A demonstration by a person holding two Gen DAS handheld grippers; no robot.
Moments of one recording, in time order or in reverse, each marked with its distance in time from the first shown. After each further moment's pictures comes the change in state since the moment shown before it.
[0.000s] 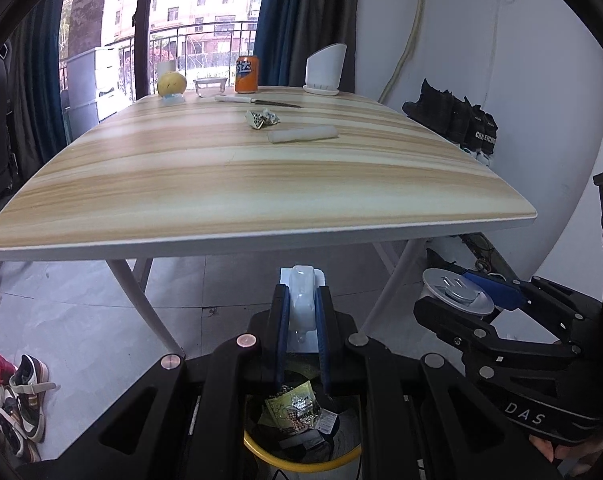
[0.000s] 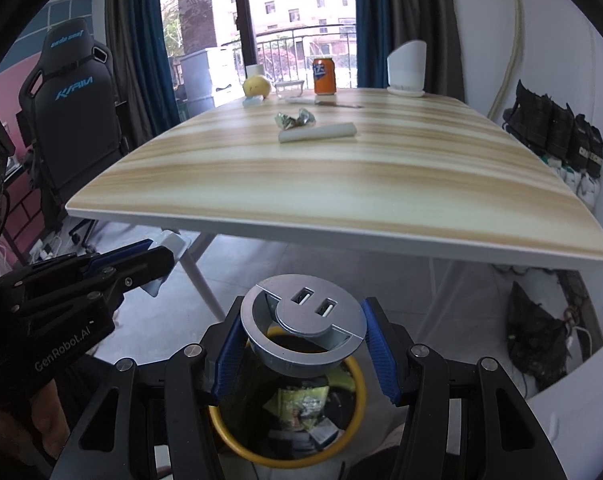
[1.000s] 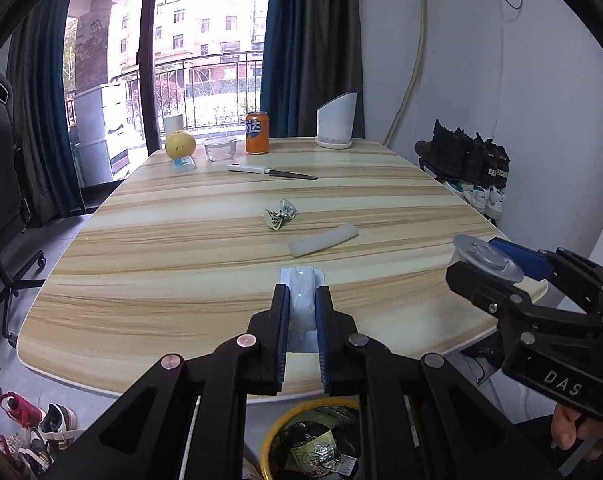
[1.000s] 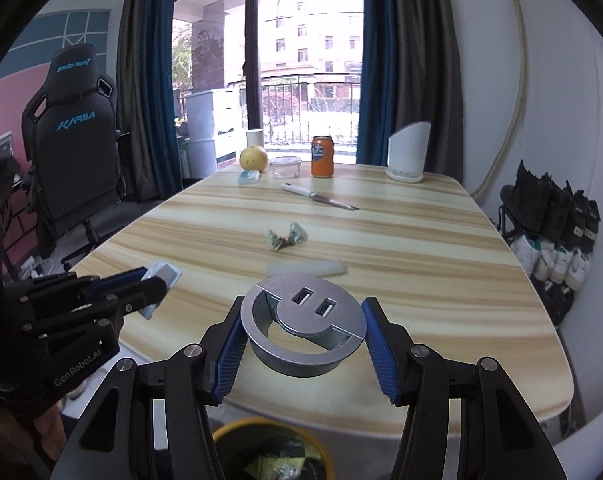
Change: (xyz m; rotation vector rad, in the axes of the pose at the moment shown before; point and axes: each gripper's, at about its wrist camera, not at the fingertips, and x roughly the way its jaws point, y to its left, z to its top) left arm -0.013 0.005 0.092 0.042 -0.099 0.054; right arm -0.029 -0.002 0.111 -0.065 -0.180 -0.033
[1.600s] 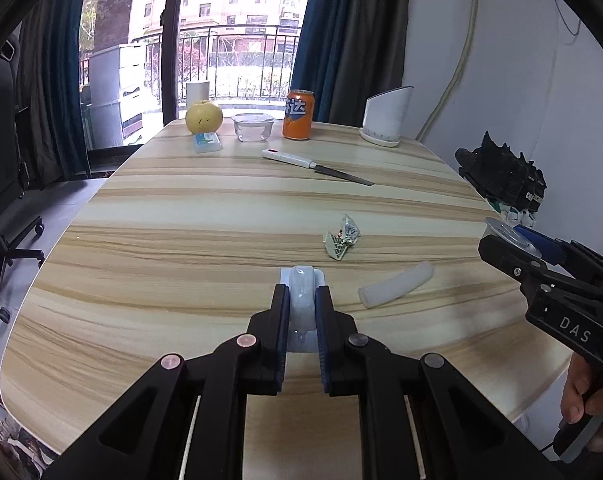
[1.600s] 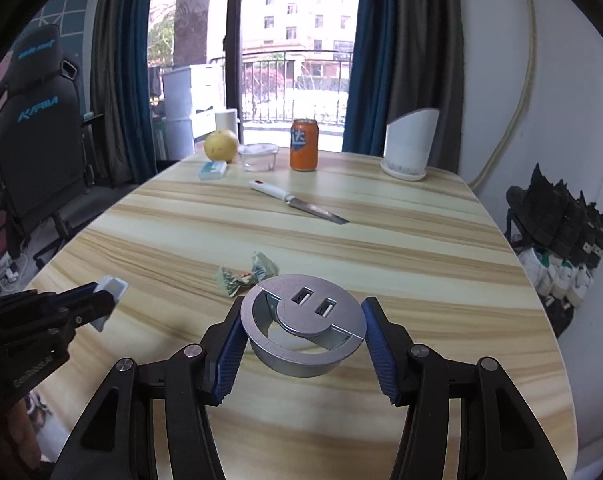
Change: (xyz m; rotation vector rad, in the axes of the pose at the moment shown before) left arm 0.054 0.064 0.037 -0.117 0.075 0.022; right arm 0.089 -0.013 0.068 -0.024 0.061 -0.061
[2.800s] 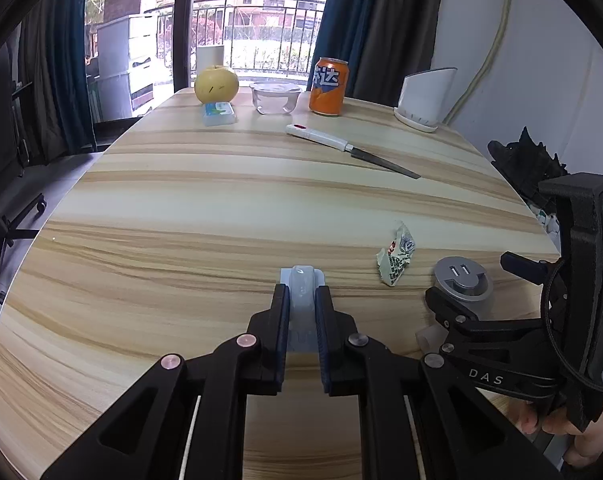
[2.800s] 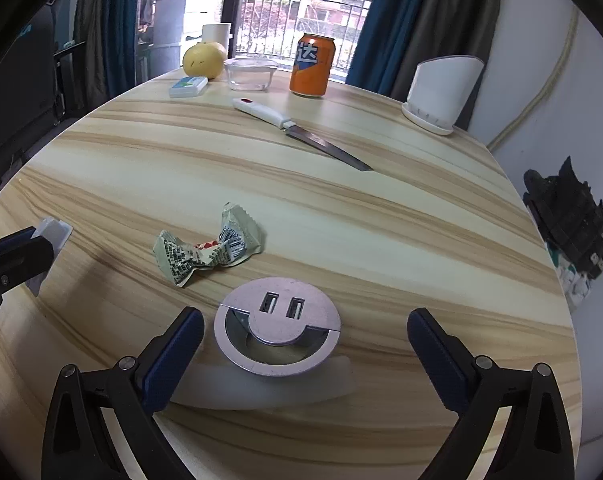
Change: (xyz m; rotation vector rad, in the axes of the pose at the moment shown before) left arm 0.067 0.025 0.027 -0.057 0.106 0.042; right arm 0.139 0.018 0.002 -0.108 0.262 -0.105
